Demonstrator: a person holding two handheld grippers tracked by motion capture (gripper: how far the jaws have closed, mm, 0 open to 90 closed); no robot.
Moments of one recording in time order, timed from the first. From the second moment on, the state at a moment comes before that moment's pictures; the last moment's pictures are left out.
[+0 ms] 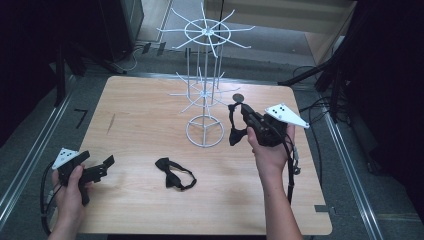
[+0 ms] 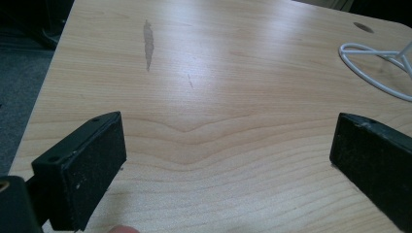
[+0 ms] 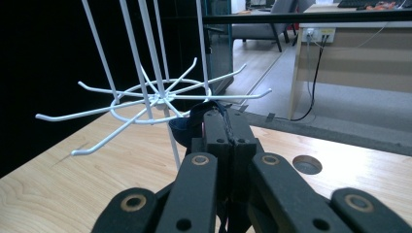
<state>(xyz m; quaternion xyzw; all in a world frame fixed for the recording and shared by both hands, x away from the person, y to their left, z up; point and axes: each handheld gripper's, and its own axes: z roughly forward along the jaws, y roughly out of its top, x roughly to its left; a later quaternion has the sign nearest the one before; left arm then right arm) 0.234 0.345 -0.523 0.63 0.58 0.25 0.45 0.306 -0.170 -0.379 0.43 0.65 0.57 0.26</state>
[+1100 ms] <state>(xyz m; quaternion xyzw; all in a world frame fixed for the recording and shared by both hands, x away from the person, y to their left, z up) 0.234 0.346 -0.523 0.63 0.58 0.25 0.45 0.342 -0.162 -0.413 0.47 0.64 0.57 0.19</state>
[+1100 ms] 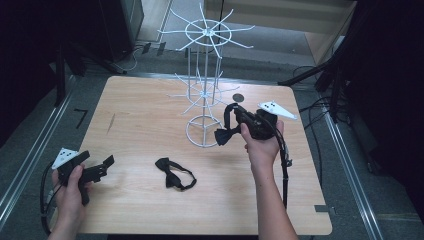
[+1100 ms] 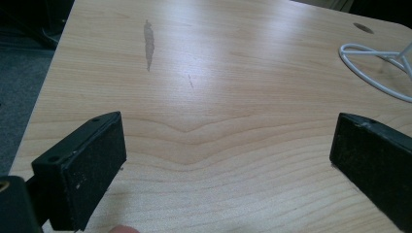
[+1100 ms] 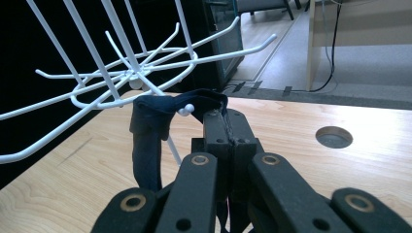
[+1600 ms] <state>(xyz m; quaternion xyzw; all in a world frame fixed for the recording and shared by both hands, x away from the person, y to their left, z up) 0.234 0.346 -0.523 0.63 0.58 0.25 0.45 0.349 -0.144 -0.424 0.49 0.61 0.59 0.18</state>
